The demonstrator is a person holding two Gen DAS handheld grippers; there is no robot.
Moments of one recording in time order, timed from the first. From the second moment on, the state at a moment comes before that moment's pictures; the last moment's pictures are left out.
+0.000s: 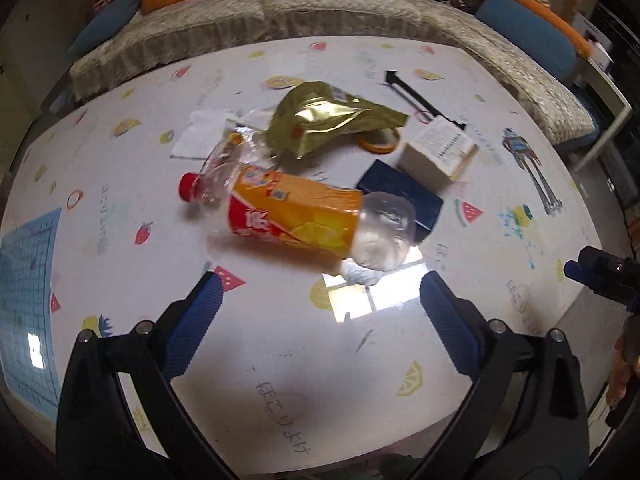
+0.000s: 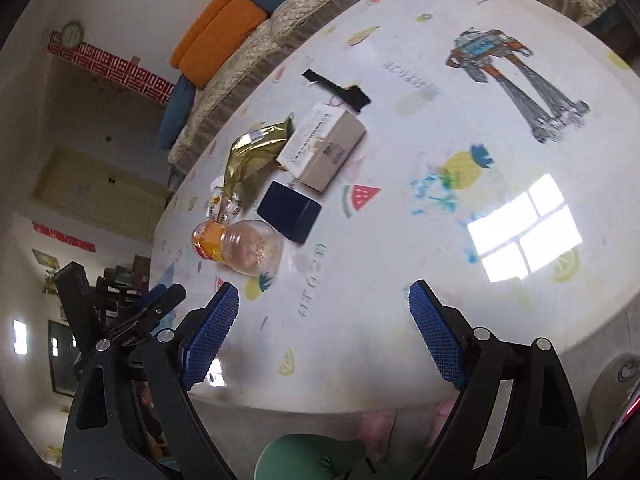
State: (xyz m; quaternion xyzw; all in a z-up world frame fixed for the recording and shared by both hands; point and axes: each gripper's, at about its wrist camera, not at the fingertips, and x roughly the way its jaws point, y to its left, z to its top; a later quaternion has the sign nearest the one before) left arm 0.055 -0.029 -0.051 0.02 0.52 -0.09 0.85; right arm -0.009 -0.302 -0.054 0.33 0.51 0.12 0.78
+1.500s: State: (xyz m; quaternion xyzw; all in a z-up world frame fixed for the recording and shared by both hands) left arm 0.160 -0.031 -0.147 -0.21 0.64 0.15 0.73; right arm 0.166 -0.249 -0.112 0.18 0.60 -0.02 0.78
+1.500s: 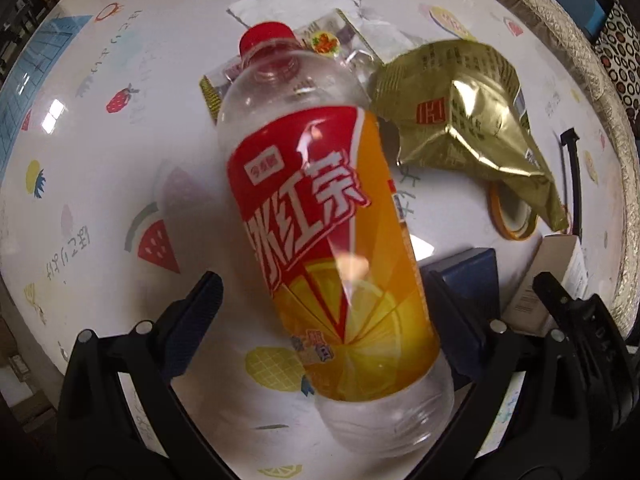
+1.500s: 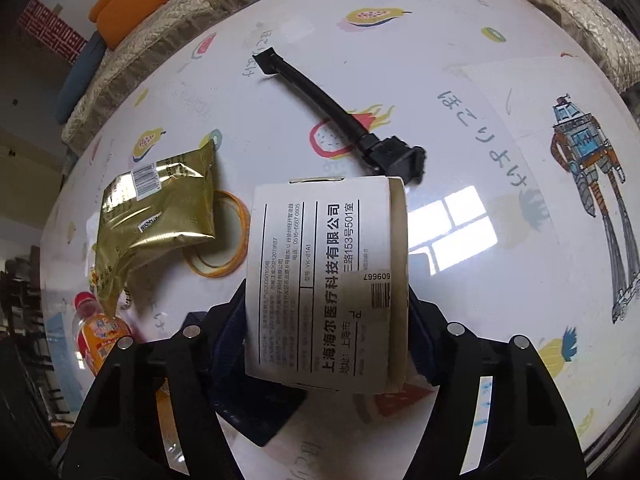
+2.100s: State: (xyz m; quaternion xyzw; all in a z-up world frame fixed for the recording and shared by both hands) left arm 0.111 -0.044 -0.114 -0.09 0.58 0.07 0.81; right arm 0.108 -0.297 -0.088 0.26 0.56 0.03 0.79
